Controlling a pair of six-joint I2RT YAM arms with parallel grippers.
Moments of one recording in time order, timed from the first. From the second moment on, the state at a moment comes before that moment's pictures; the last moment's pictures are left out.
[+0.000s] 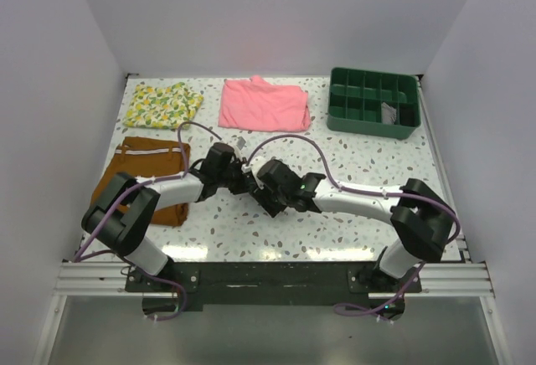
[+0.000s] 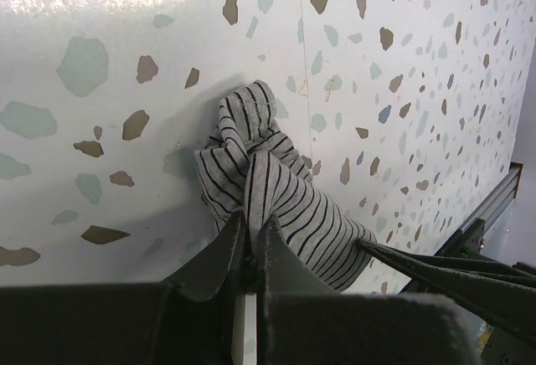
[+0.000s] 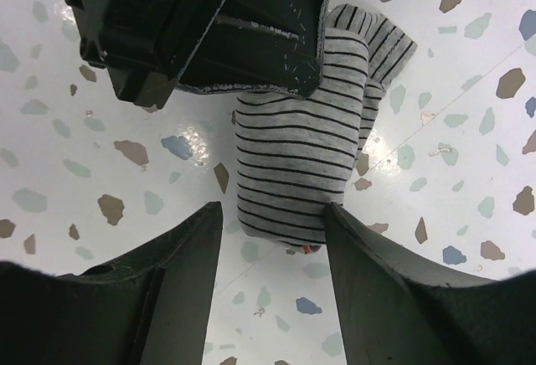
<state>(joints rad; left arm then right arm) -0.54 1.58 0.68 0.15 0.32 -0.75 1.01 1.60 1.01 -0.33 0.16 0.09</state>
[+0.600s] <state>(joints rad) -0.54 1.58 0.68 0.14 0.32 -0.75 1.06 1.73 1.02 -0.29 0.29 0.07</state>
